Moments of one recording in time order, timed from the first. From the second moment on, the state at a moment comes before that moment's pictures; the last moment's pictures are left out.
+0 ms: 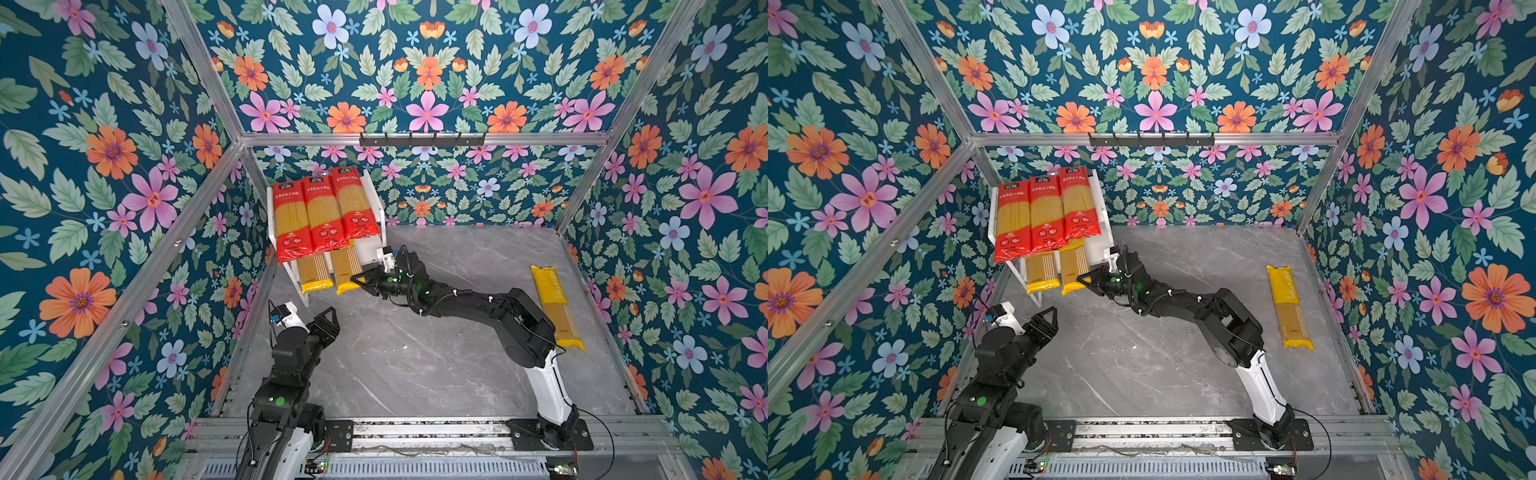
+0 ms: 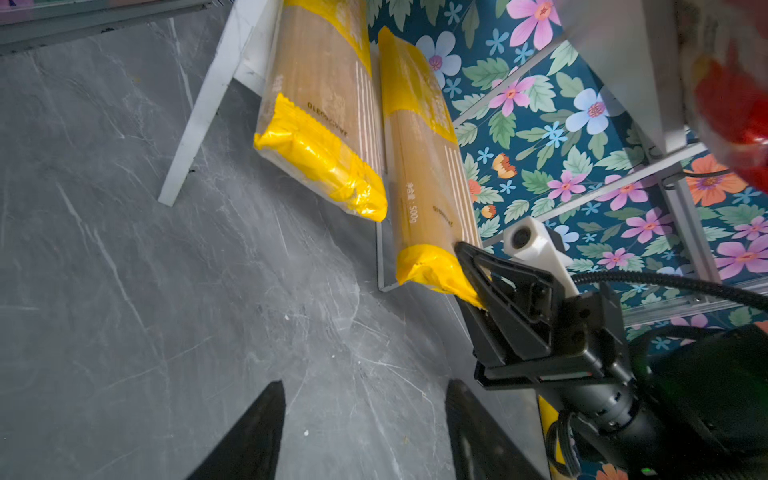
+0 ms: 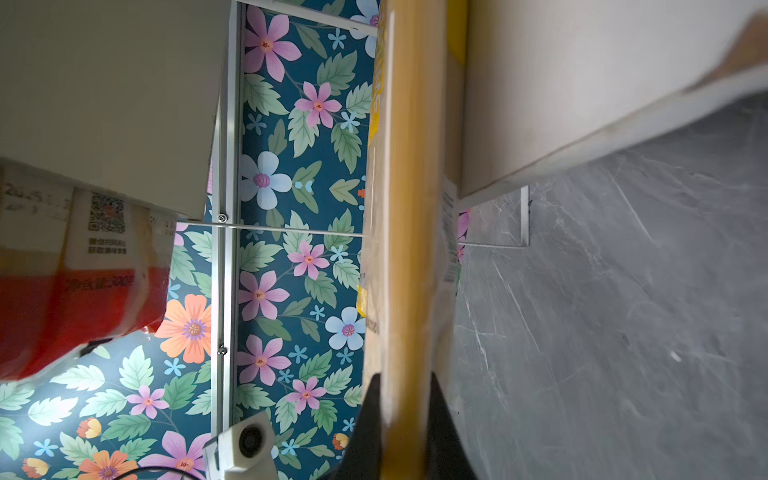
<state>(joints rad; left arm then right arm) -0.22 0.37 0.42 -0.40 -0.06 -0.84 0.83 2.17 1.55 0.48 -0.46 1.29</state>
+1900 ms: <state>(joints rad) -1.08 1.45 0.61 0.38 -0.24 -0.84 -0.01 1.30 0.75 -0.36 -0.20 0.82</state>
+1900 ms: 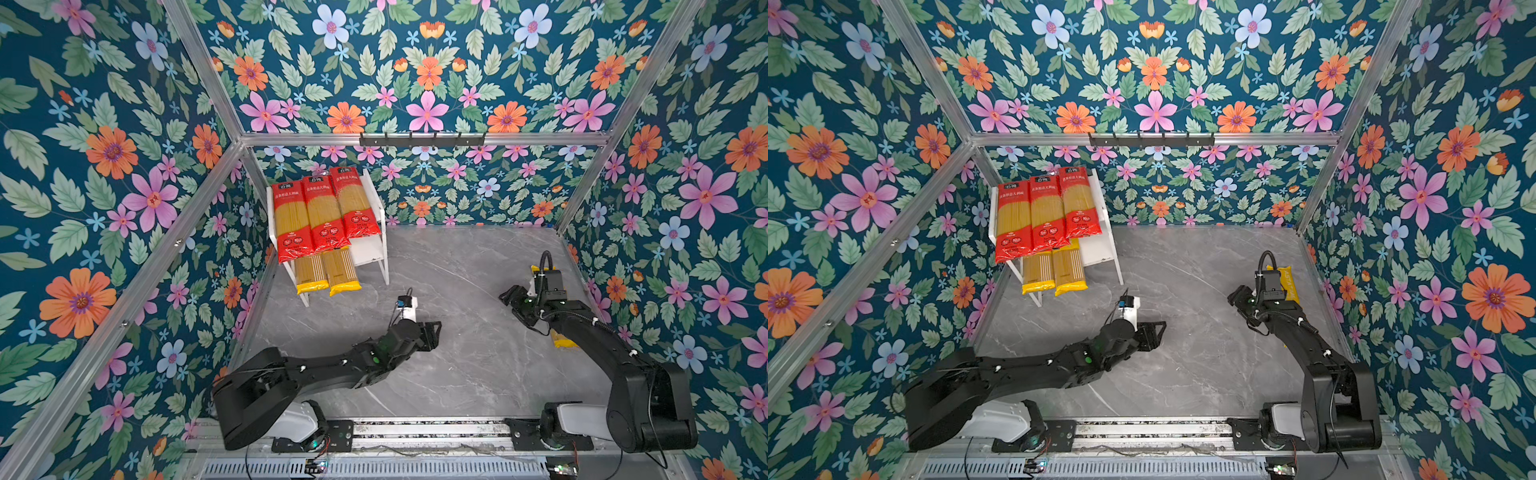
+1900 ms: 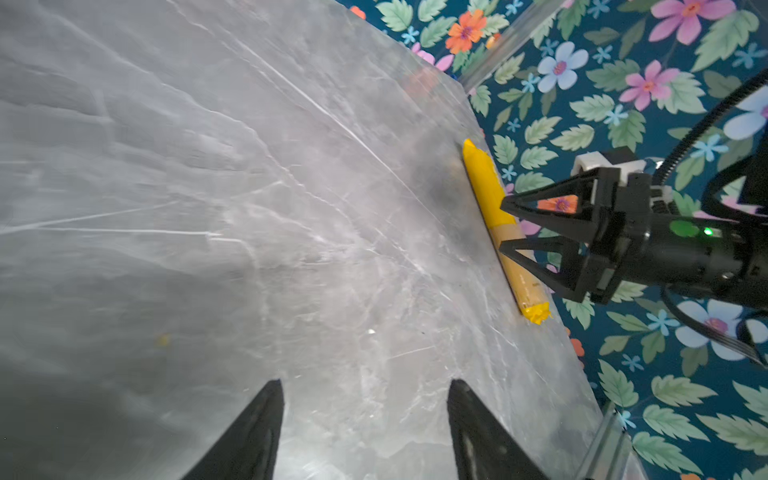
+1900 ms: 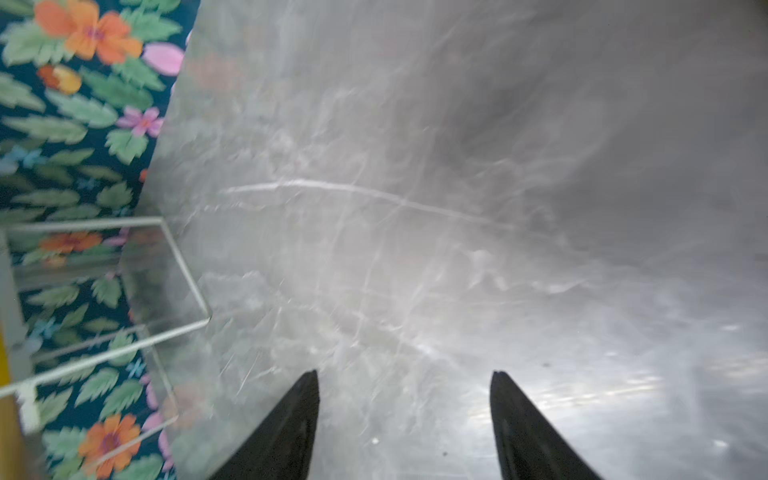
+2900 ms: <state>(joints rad) -1.08 1.50 0.65 0.38 -0.30 -0.84 -0.01 1.53 0.77 -0.28 -0.18 0.98</state>
